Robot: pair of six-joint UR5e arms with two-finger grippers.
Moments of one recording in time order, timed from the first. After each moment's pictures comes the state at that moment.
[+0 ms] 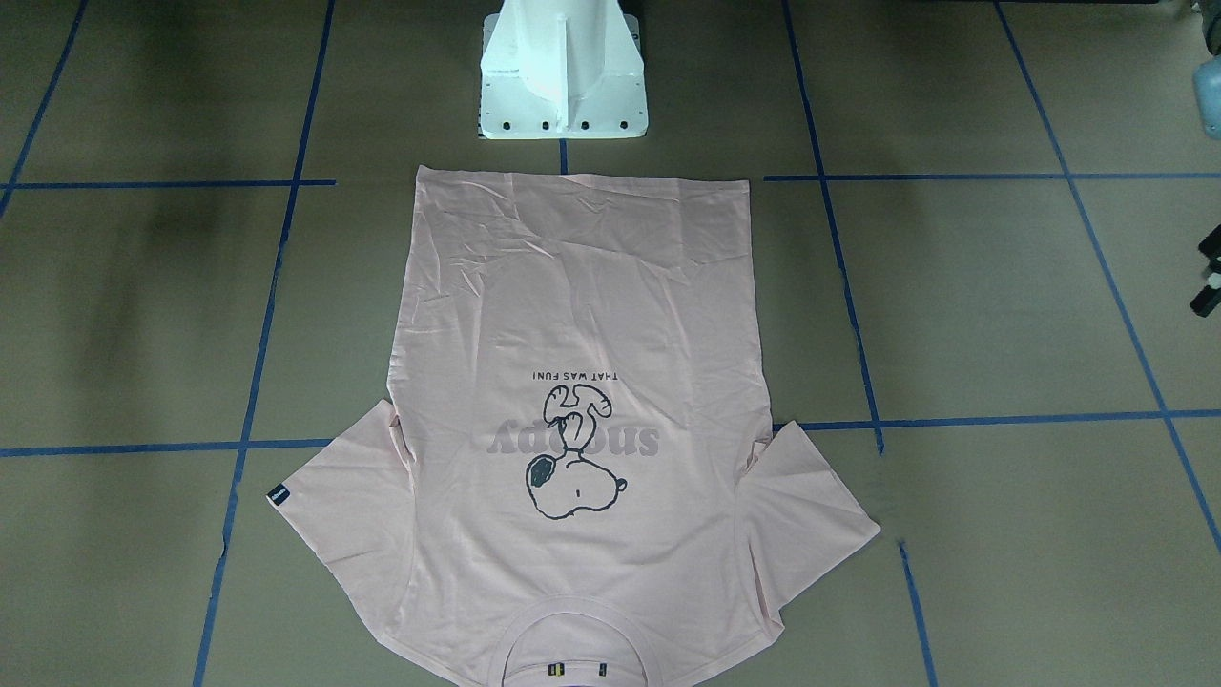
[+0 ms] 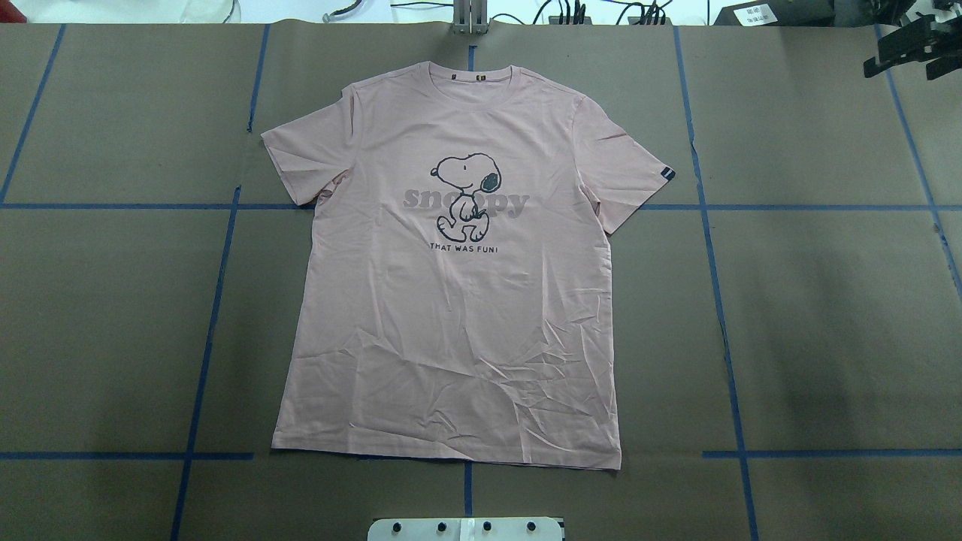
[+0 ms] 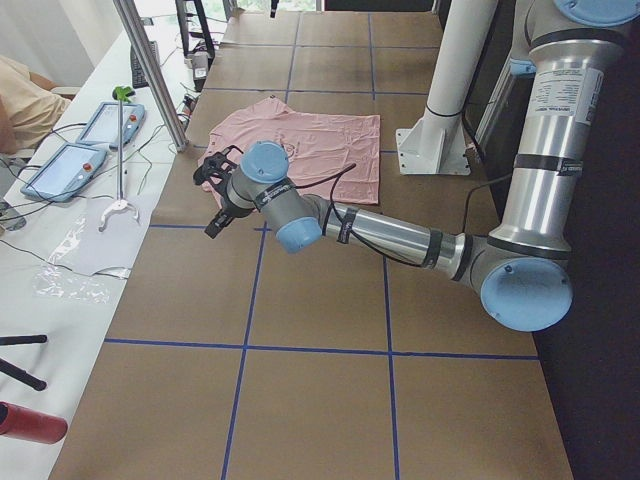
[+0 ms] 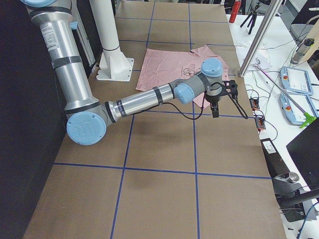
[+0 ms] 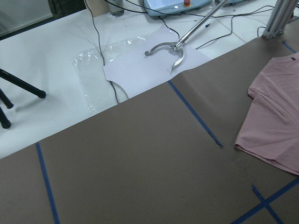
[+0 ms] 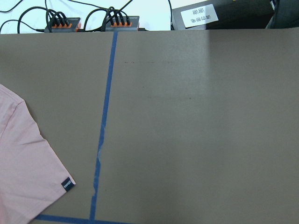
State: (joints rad) left arm -1.39 -1.69 -1.68 -2.31 -2.31 -0.35; right arm 1.30 -1.28 1.66 -1.28 2.26 0.62
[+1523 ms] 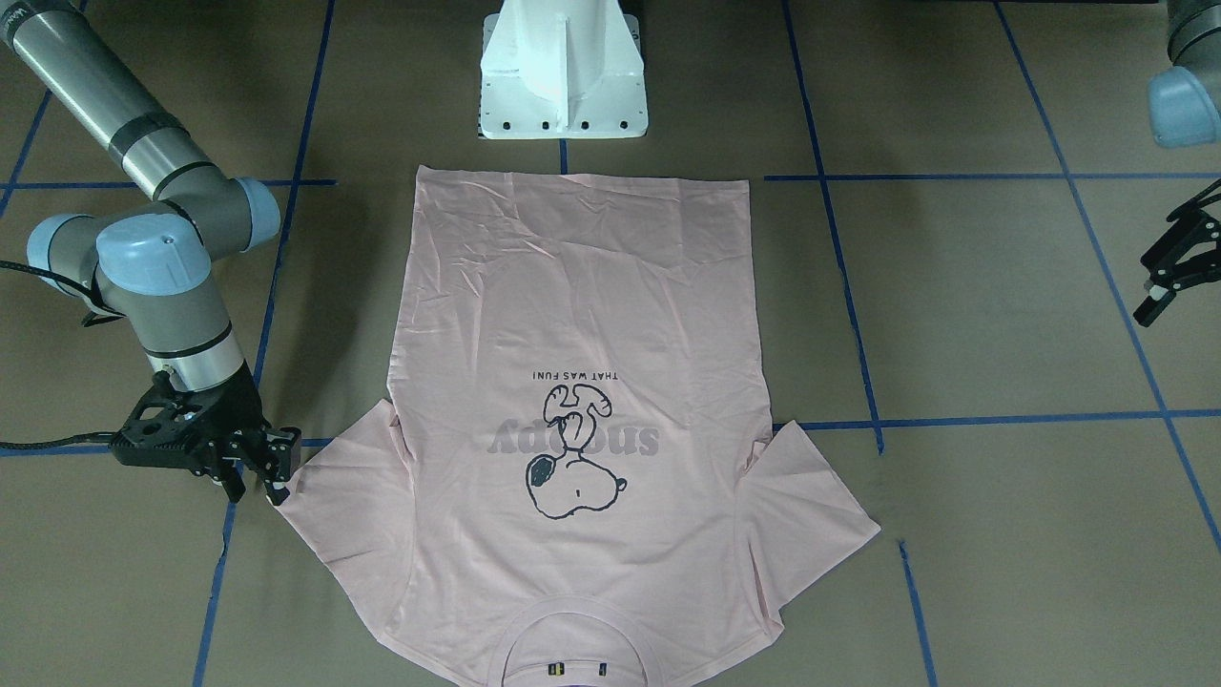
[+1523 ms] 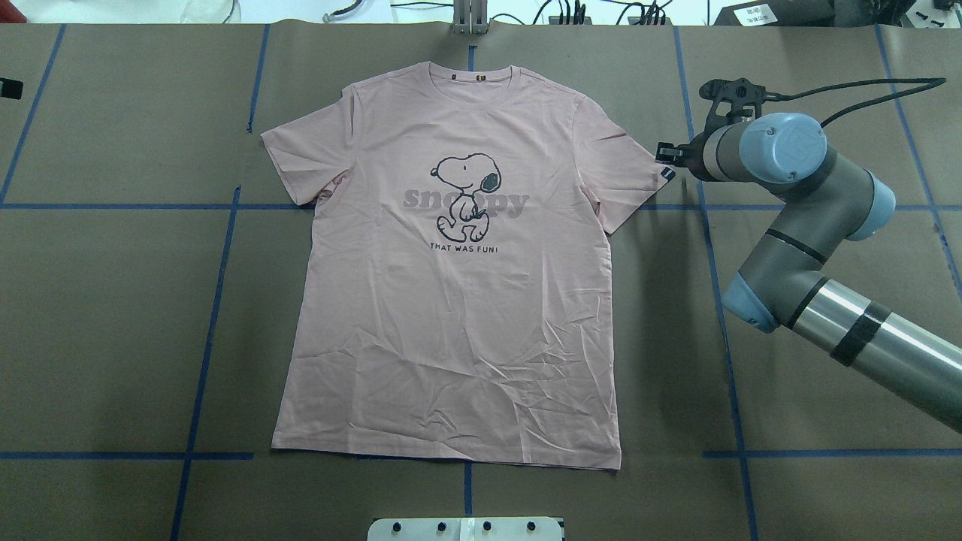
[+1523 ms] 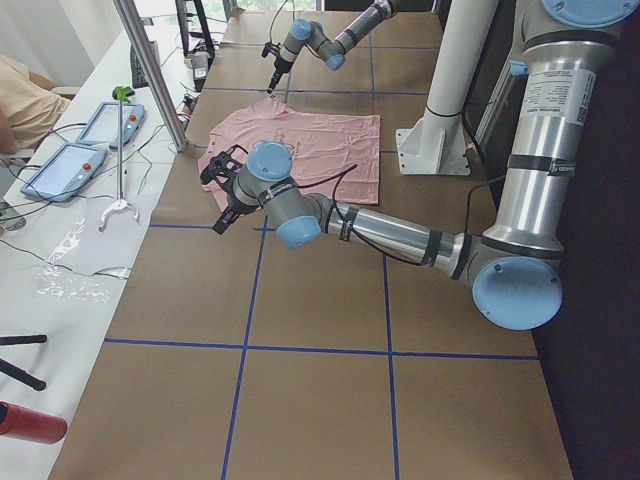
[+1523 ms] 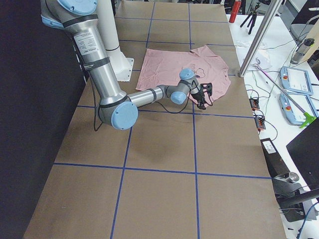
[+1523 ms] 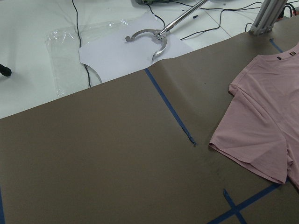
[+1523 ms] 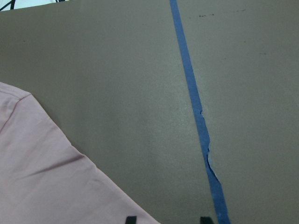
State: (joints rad) left arm -1.34 -1.69 -1.69 -2.34 -2.27 -0.40; right arm 0.80 -1.15 1.35 -0.87 1.65 1.18
